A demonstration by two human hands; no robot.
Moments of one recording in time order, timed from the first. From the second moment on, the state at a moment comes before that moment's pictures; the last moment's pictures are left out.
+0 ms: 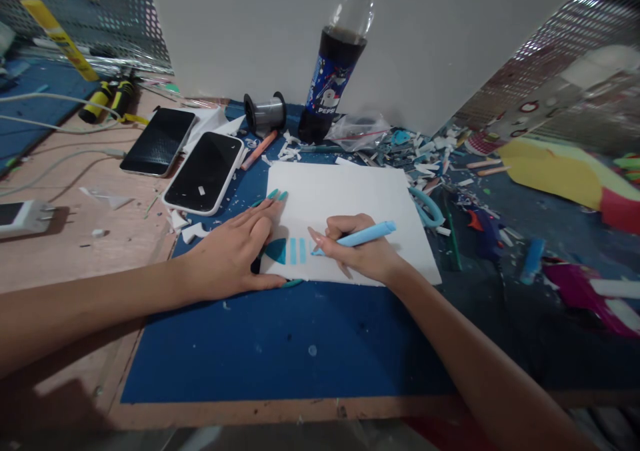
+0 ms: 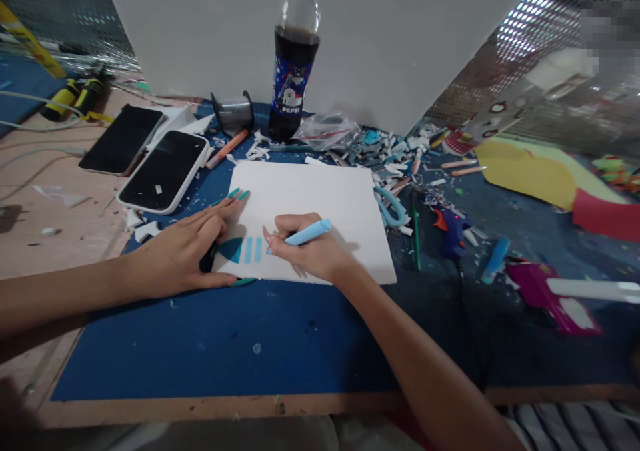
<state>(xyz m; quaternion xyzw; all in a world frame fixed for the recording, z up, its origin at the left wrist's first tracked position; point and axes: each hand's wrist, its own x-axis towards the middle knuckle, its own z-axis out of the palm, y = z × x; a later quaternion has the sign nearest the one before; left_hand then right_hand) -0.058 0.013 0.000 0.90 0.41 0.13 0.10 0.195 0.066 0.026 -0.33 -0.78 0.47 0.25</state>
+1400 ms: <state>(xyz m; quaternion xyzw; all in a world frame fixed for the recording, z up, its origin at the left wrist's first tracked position) -0.060 0.013 -0.003 0.90 0.41 0.13 0.07 0.194 0.063 0.022 -0.37 -0.73 0.48 0.31</state>
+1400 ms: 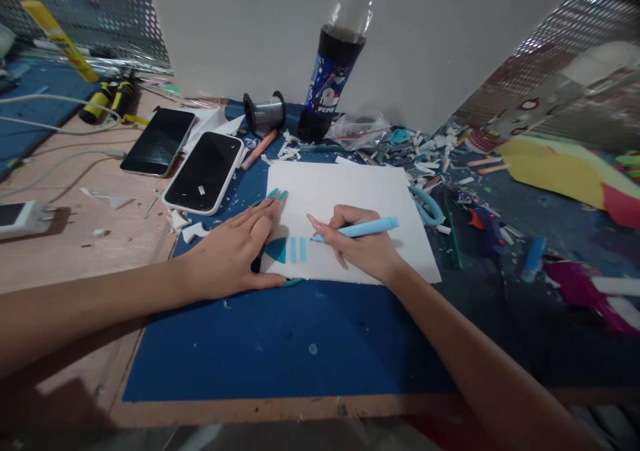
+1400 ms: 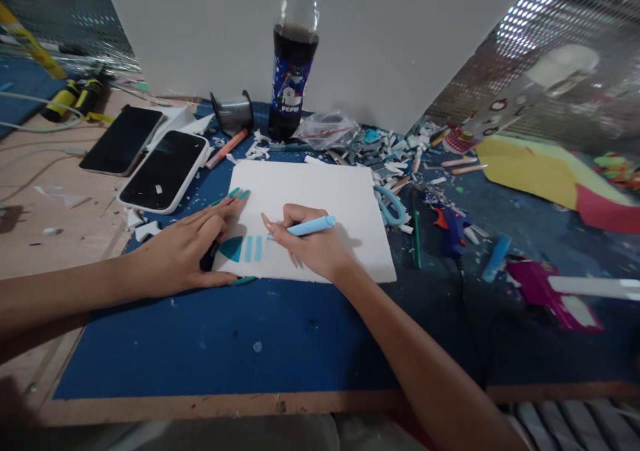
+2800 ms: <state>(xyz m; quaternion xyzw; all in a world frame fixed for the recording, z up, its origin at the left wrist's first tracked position) -0.060 0.013 0.000 0.90 0.40 0.14 0.09 0.196 0.069 0.025 -0.32 -0.79 0.45 0.27</state>
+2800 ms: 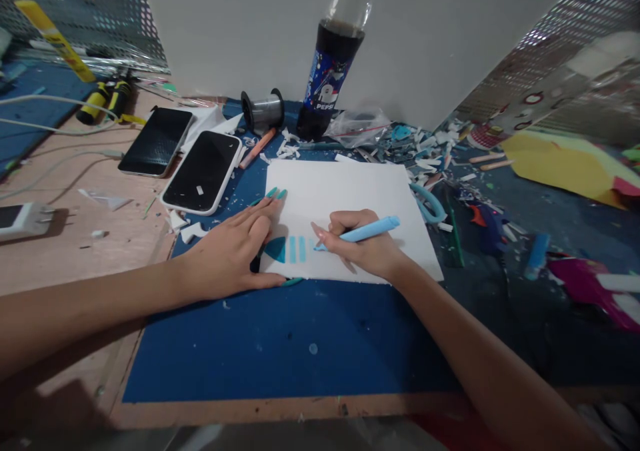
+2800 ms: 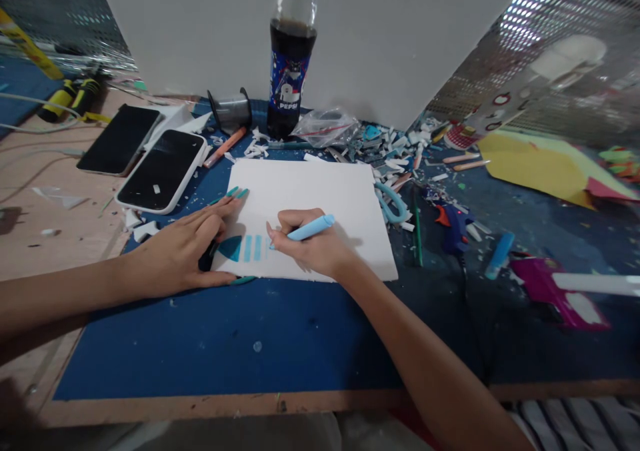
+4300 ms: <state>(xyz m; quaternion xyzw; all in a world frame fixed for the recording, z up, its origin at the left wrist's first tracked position) -0.059 0.013 0.000 0.90 0.41 0.13 0.09 0.198 0.065 0.029 -0.30 -0.76 0.52 0.23</state>
